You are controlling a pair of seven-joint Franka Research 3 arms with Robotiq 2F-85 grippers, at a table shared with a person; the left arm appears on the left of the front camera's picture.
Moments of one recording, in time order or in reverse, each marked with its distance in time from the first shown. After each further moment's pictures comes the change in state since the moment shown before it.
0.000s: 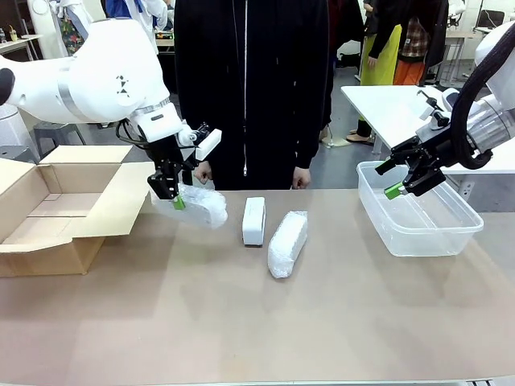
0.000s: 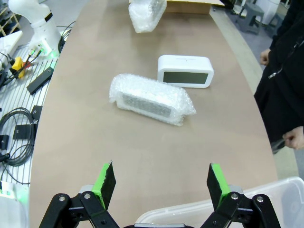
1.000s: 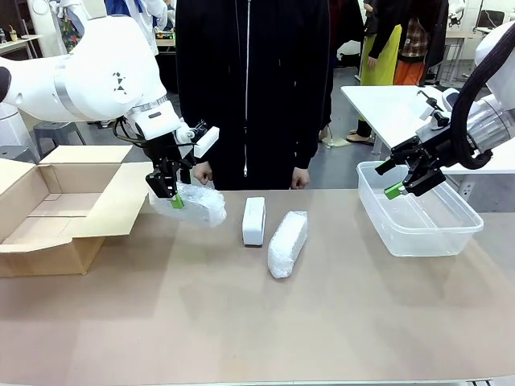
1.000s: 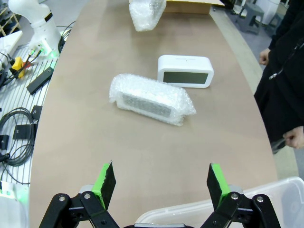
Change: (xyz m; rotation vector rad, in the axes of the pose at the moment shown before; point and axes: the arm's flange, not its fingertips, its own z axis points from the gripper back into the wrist) left arm -0.002 0.000 0.001 -0.003 -0.009 0.013; right arm 0.000 0.000 0.000 0.000 0.000 0.000
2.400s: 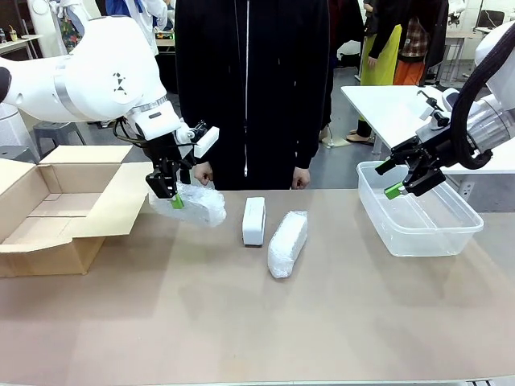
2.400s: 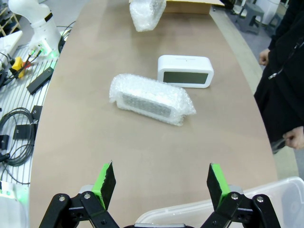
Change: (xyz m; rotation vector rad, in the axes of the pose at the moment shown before) left arm -0.002 0.000 0.000 0.000 0.000 0.015; right arm 0.000 0.000 0.000 0.000 0.000 0.000
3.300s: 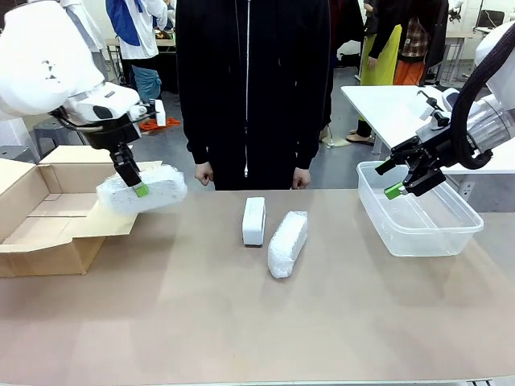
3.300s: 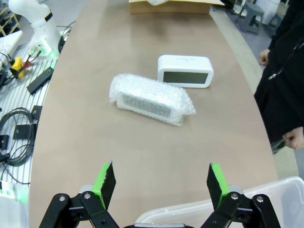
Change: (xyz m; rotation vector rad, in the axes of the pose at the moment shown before) left arm -0.088 -0.043 0.048 0.118 -0.058 0.719; right arm 0.000 0.000 0.000 0.000 0.000 0.000
